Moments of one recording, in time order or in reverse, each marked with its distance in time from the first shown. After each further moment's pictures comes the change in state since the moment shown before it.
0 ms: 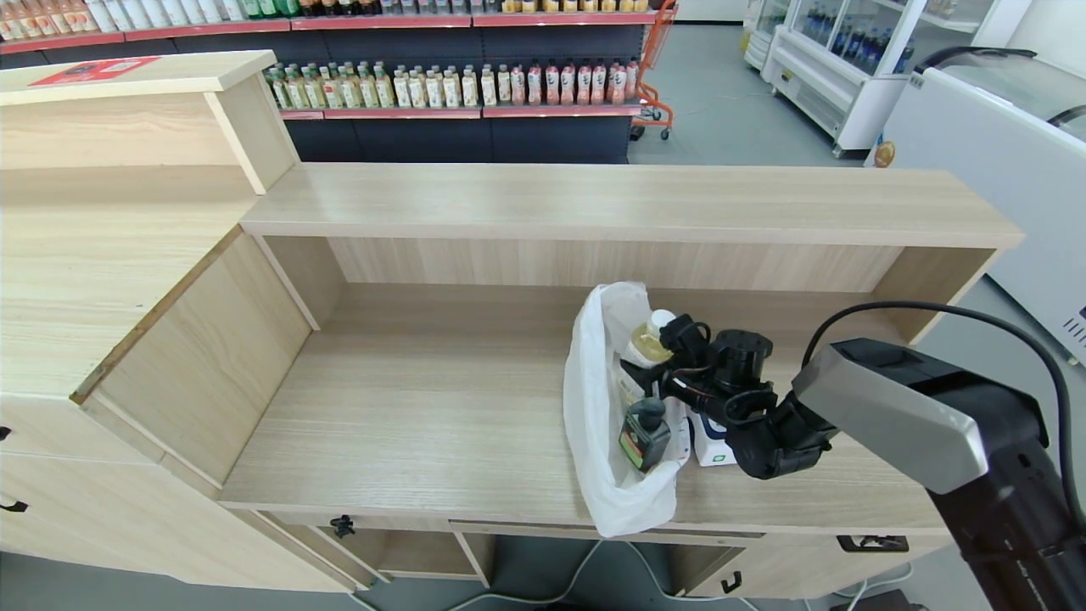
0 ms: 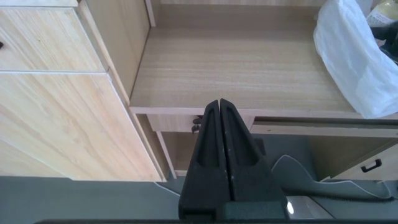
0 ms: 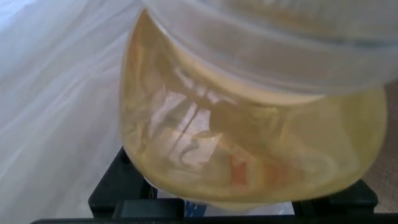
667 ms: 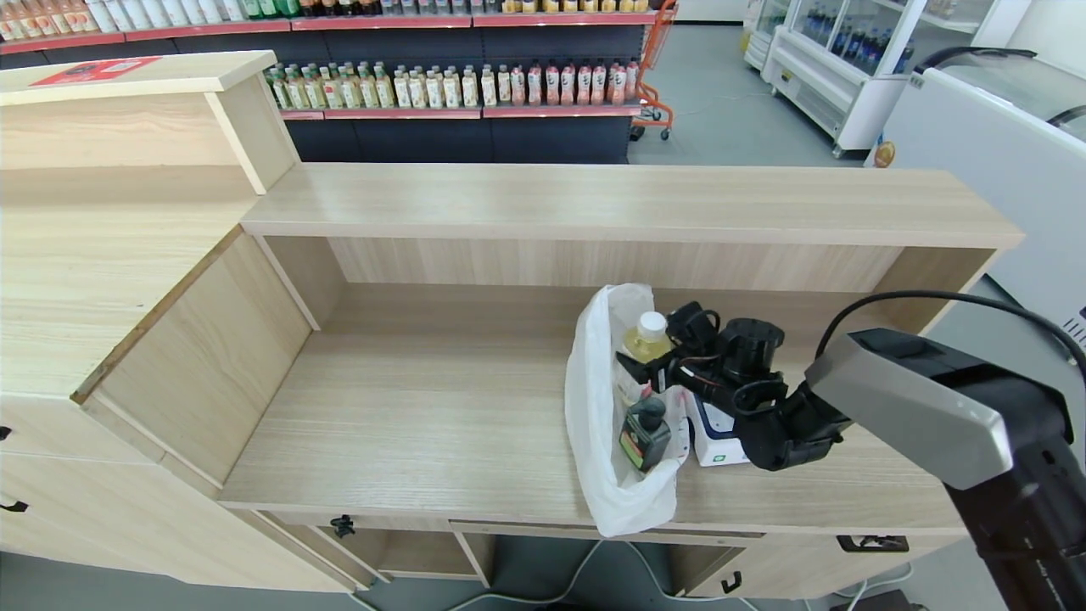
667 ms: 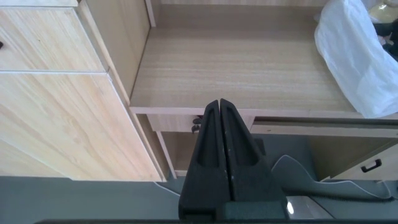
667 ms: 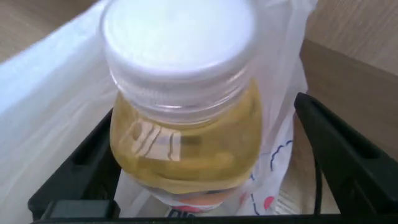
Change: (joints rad) left arm 0.000 0.000 0.000 0.000 0.000 0.000; right arm -0.013 -0.049 0.016 -0.001 0.003 0.000
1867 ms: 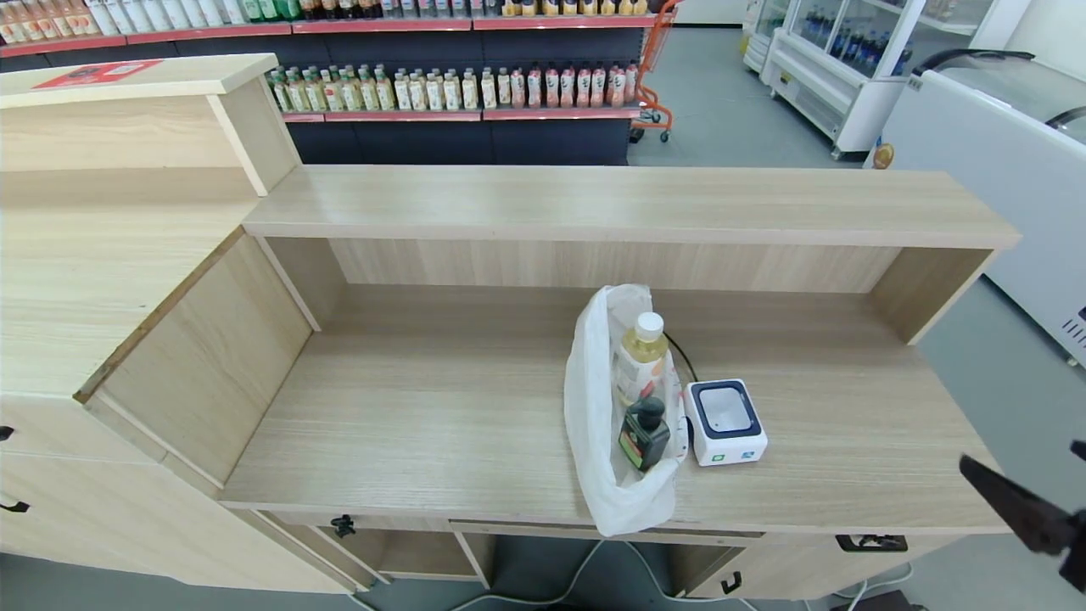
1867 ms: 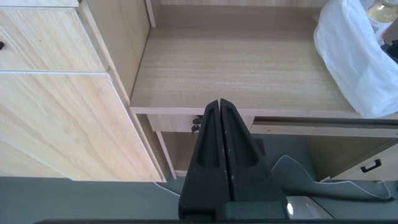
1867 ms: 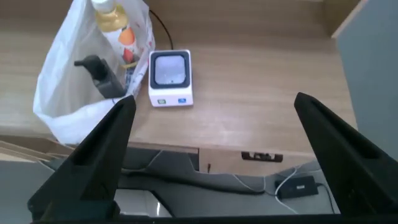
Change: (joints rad) left arm 0.000 0.000 0.000 0.000 0.000 0.000; right arm -0.221 -1.684 1.197 0.578 -0.291 0.155
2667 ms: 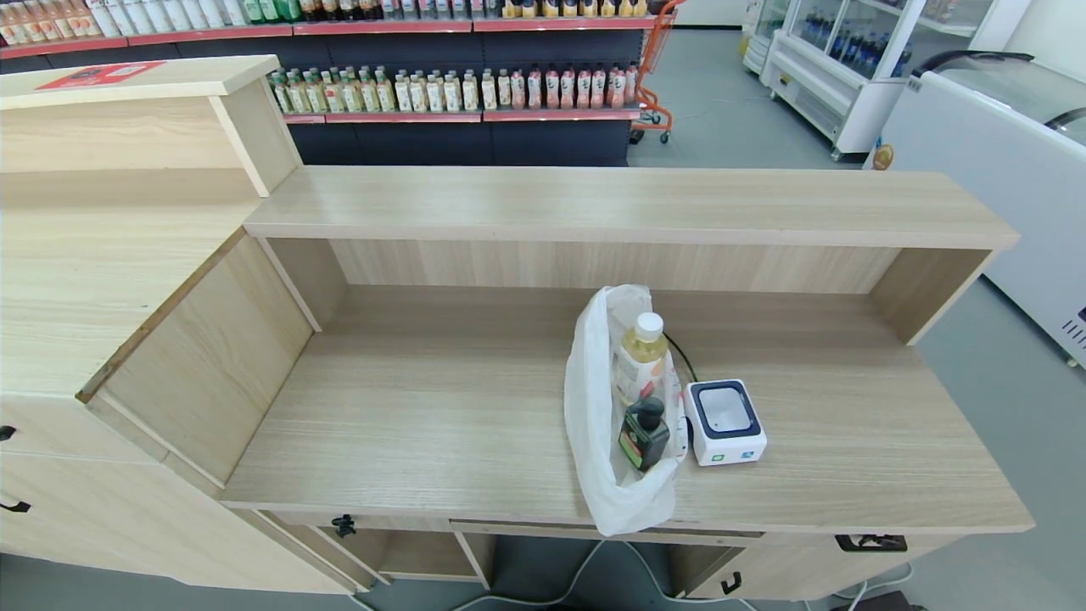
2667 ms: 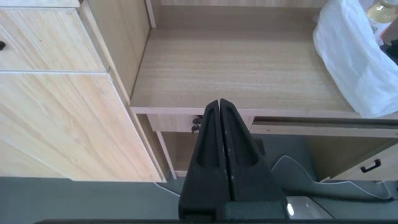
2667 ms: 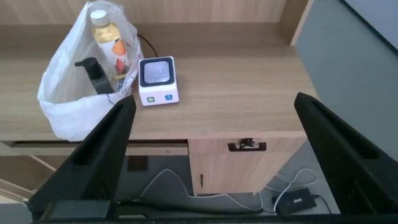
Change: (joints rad) left arm 0.000 0.000 0.000 0.000 0.000 0.000; right arm -0.047 -0.827 0.120 0.495 -0.048 0.030
